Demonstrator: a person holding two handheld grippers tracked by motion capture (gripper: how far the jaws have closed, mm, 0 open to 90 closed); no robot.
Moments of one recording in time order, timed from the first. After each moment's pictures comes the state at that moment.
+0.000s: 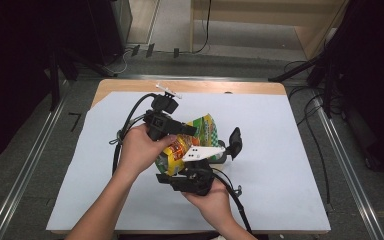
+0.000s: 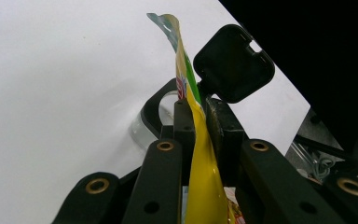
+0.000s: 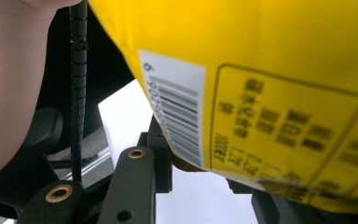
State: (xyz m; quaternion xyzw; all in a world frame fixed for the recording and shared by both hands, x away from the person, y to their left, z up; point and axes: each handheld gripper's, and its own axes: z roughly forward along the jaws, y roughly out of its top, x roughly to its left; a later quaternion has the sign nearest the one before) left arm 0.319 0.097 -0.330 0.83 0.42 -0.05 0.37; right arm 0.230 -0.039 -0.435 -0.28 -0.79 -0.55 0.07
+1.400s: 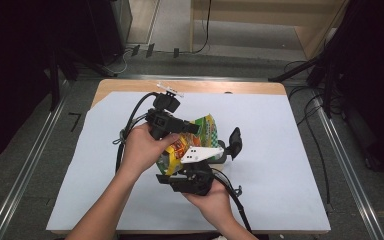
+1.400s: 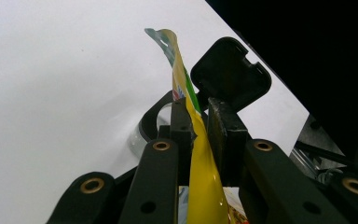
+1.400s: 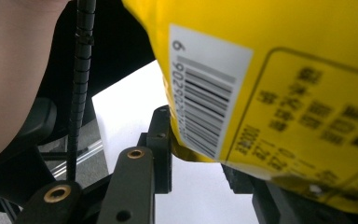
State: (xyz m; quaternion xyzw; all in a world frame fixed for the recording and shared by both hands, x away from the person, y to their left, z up) left arm 0.321 0.093 -0.329 0.83 0.41 -0.04 0.38; right arm 0.228 -0.037 -0.433 -0.27 -0.80 -0.54 0.04
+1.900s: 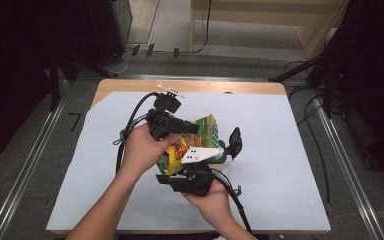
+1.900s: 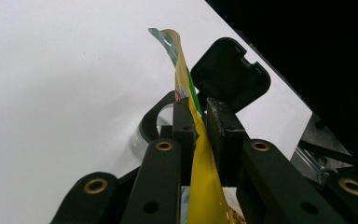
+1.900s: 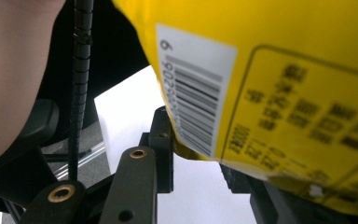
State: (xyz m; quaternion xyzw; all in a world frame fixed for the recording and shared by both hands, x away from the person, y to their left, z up) left arm 0.317 0.090 -0.327 0.83 0.40 -0.03 0.38; right arm 0.229 -0.038 -0.436 -0.27 -0.79 -0.54 0.05
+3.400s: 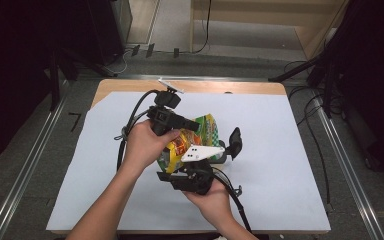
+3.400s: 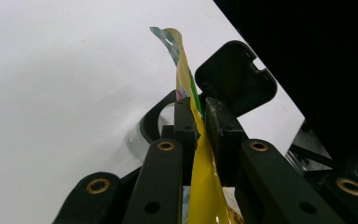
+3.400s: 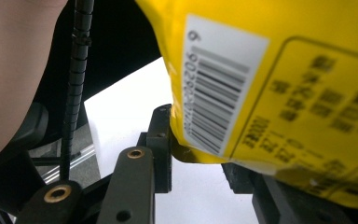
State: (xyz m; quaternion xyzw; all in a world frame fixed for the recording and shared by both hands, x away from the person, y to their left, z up) left arm 0.332 0.092 -0.329 0.82 0.44 -0.07 0.37; right arm 0.230 -0.037 -0.431 -0.27 -0.80 -0.54 0.03
